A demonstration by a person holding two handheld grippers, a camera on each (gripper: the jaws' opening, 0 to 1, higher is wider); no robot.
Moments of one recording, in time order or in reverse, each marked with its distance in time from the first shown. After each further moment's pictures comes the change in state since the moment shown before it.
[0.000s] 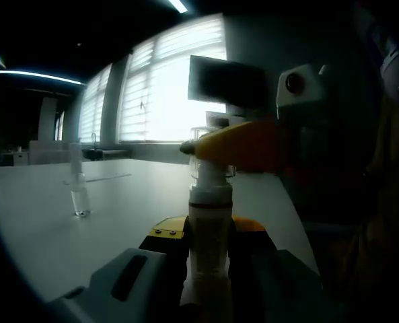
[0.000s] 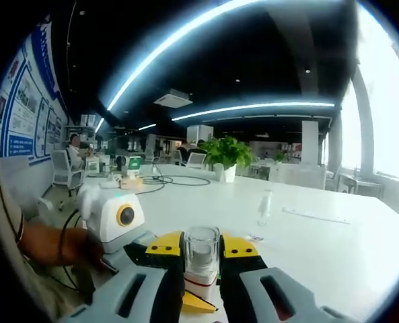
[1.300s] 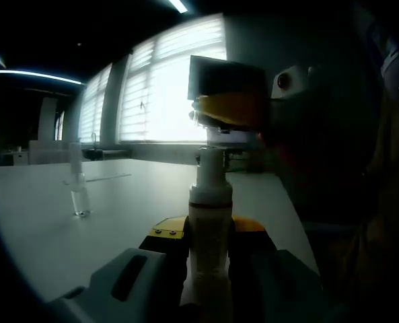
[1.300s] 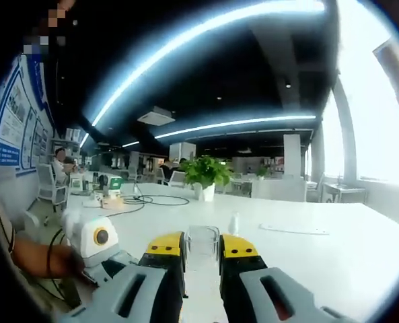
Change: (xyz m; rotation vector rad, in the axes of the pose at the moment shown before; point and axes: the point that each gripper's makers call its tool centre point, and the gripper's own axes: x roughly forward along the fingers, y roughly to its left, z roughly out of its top) left arm -0.001 0.001 0.000 -0.001 0.000 0.002; right arm -0.018 -0.051 0.026 0.027 -0.111 -0.125
